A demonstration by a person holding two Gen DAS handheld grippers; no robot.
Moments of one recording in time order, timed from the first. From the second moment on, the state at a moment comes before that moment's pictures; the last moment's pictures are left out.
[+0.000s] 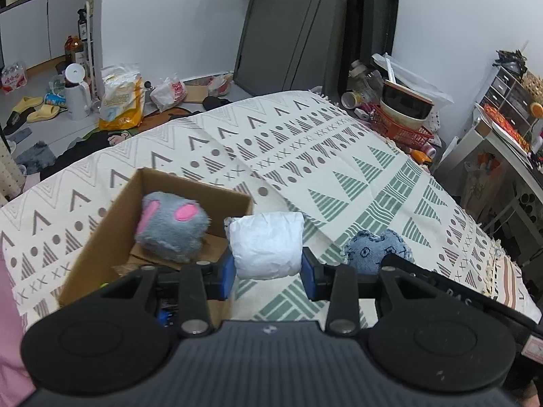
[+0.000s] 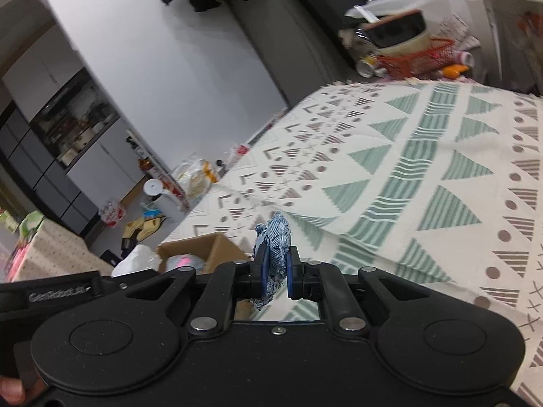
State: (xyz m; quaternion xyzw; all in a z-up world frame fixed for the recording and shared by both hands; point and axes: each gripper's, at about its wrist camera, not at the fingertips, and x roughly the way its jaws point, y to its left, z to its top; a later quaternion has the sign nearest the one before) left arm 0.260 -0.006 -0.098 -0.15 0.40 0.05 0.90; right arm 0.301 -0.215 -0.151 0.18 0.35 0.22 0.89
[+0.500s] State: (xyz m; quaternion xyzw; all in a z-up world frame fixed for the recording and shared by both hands) left arm 0.257 0.041 -0.108 -0.18 0.40 0.07 0.90; right arm 0.284 -0.171 -0.137 0.16 0.33 0.24 0.90
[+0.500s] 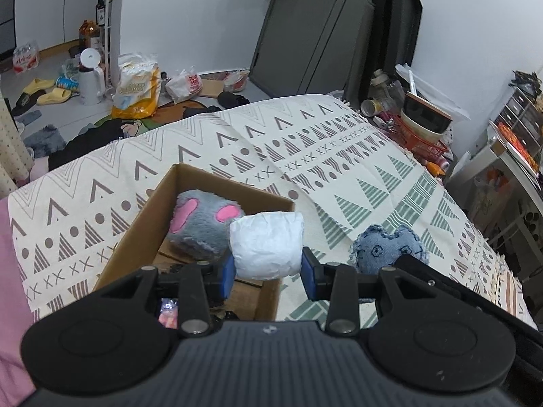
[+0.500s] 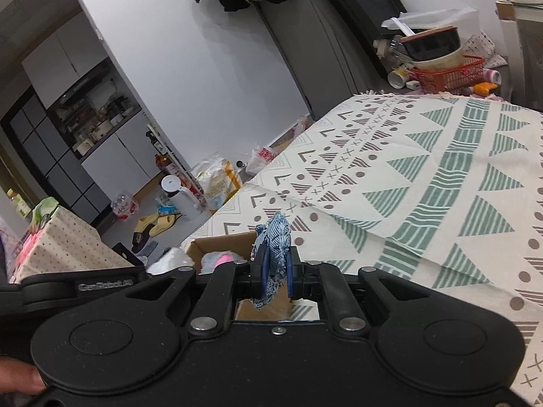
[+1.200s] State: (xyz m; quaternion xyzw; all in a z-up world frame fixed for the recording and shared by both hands) left arm 0.279 0.077 -0.180 -0.26 0.45 0.03 0.86; right arm 0.292 -0.119 -0.129 0.11 0.33 0.21 0.91
